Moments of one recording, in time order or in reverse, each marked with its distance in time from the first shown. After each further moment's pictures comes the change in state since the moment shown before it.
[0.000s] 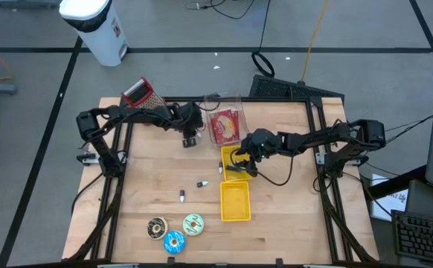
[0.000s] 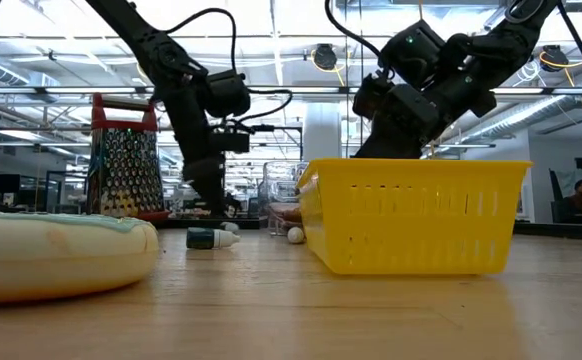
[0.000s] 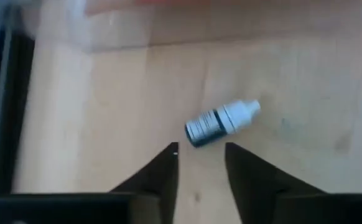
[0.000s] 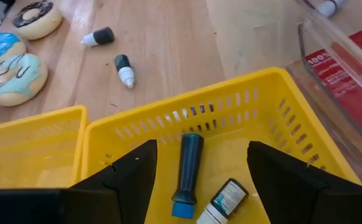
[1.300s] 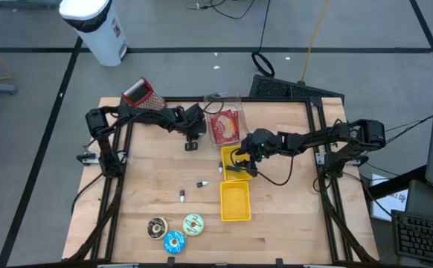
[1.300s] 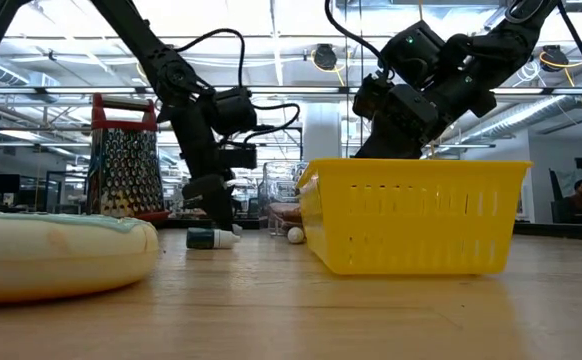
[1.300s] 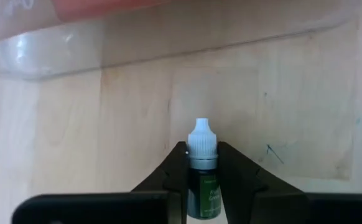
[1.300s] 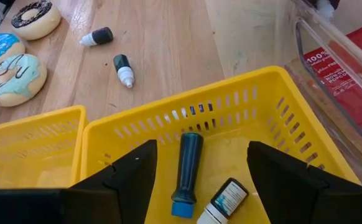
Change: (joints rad) left arm 0.001 0.100 0.001 0.041 0.079 0.055; right arm 0.000 -0.001 0.000 -0.003 0.000 0.006
